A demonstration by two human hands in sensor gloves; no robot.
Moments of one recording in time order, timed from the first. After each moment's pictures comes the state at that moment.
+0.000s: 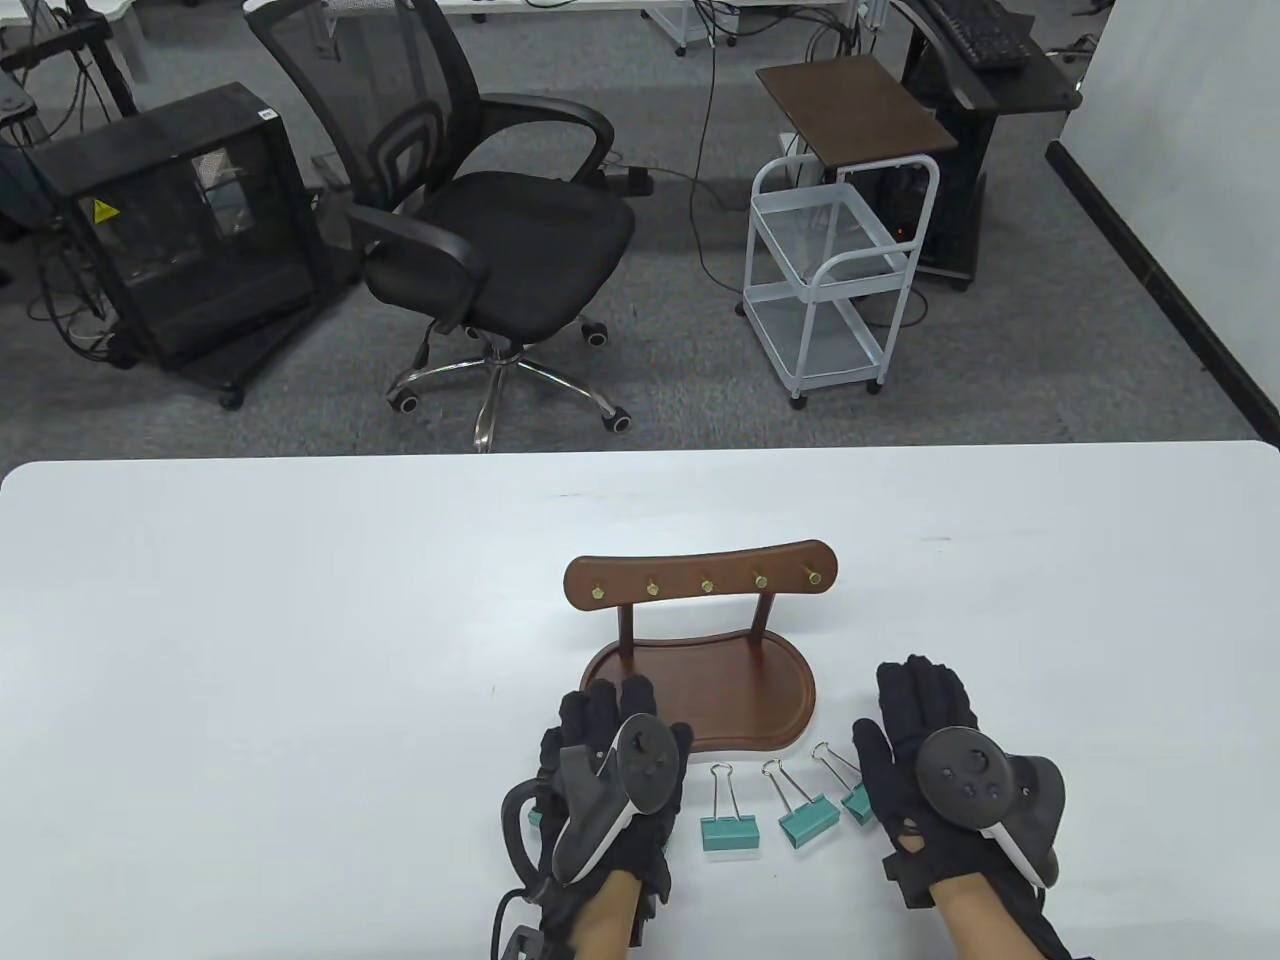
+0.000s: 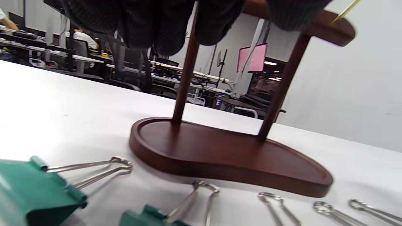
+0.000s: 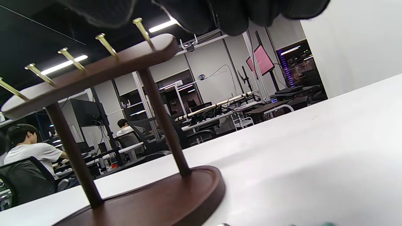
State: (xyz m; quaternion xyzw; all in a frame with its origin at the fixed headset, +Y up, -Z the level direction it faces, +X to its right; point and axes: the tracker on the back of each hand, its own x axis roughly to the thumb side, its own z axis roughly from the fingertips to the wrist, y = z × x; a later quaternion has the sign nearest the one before) left_hand -0.060 -0.691 -0.277 0.00 0.02 0.12 0.99; right_hand 0.221 -0.692 -0.279 0.01 -0.14 0.97 0.21
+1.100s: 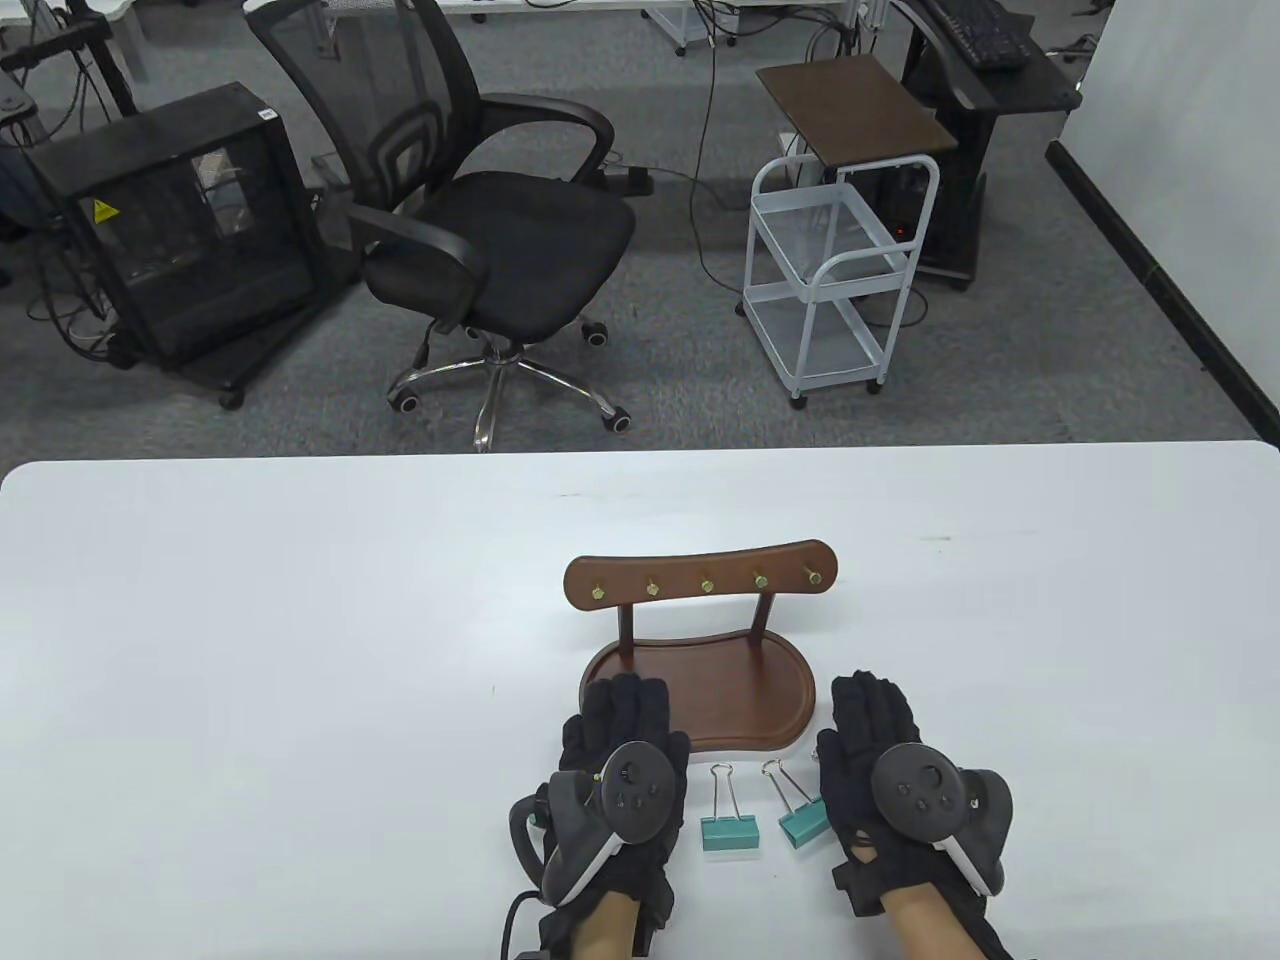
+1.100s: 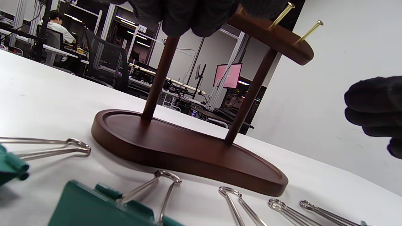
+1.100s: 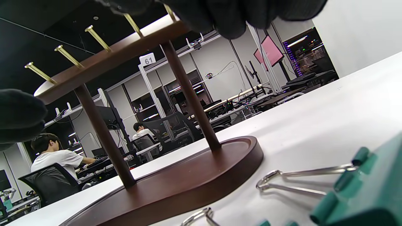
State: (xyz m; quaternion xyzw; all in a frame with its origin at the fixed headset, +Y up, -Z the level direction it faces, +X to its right) left_hand -0.061 -0.712 -0.270 0.03 -0.03 0.18 0.98; right_hand 0.197 -0.722 -0.279 0.03 -0.14 0.96 0.25
